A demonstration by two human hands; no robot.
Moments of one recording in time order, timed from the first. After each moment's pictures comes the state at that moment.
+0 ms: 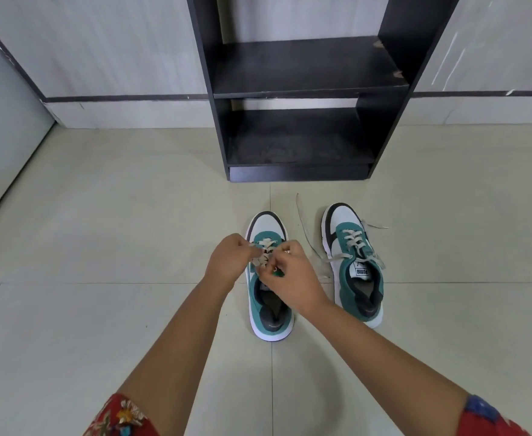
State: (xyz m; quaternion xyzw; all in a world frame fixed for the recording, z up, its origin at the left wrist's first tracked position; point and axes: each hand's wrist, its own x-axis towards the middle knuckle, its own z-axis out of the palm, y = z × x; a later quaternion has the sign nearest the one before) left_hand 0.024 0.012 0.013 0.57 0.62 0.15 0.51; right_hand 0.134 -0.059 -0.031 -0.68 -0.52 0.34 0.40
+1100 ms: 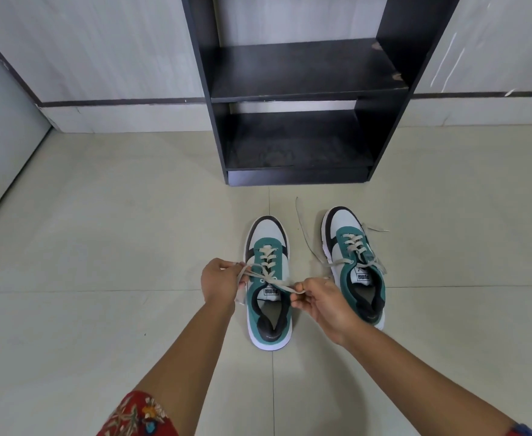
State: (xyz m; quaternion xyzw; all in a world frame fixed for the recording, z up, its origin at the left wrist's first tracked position) left_hand 0.012 0.004 -0.043 0.36 0.69 0.32 0.54; right_hand 0.168 -0.091 -0.039 -0.57 -0.16 0.63 0.50
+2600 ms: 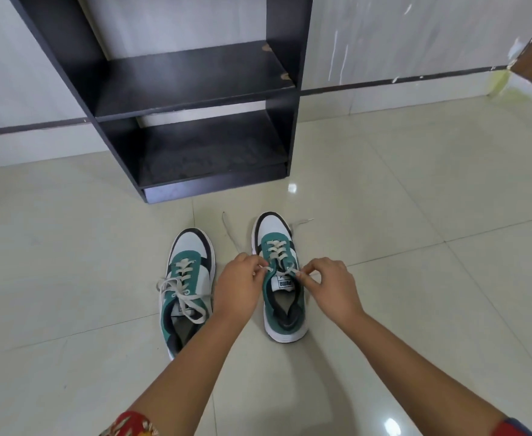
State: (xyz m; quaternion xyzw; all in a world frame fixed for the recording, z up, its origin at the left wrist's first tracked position) left_hand 0.144 -0.050 -0.031 0.83 0.44 0.15 0.29; right_hand 0.285 -0.153 -0.028 -0.85 -0.41 0.20 0.25
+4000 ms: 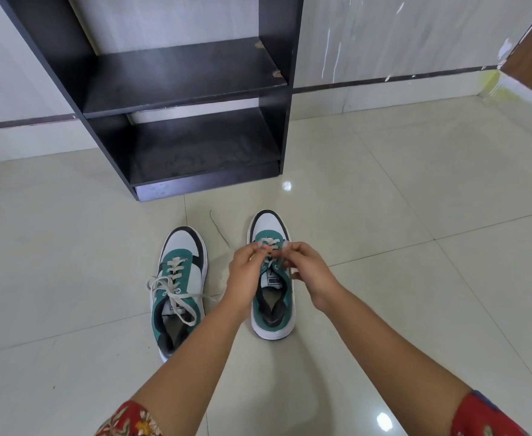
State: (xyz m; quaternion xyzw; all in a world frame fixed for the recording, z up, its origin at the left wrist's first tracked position) left_hand 0.172 -0.061 -0.012 0.52 0.46 0.25 0.68; right_hand 0.280 -0.122 -0.005 -0.70 -0.18 0.48 0.50
